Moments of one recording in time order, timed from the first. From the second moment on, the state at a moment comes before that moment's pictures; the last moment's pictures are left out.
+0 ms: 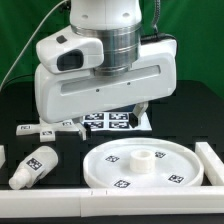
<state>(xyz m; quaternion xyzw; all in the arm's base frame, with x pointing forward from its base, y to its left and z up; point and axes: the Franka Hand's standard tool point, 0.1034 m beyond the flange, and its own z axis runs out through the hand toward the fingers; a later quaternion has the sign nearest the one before) 0.597 -0.023 0.085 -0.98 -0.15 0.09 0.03</state>
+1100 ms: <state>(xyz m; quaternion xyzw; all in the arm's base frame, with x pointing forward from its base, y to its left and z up) 0.605 -0.135 0.045 -0.99 0.16 0.06 0.01</state>
